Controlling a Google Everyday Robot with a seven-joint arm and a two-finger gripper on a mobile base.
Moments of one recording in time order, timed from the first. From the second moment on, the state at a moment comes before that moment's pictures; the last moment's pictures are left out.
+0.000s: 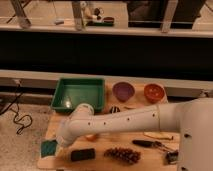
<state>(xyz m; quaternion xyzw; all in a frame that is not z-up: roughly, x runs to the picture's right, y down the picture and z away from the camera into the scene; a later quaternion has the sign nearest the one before) -0.243 0.262 0.682 -0.29 -0.38 -0.11 0.87</state>
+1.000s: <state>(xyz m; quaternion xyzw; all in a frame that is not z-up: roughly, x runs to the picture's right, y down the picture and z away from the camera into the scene) -0.219 0.230 0.678 -0.24 -0.37 -0.06 0.89</state>
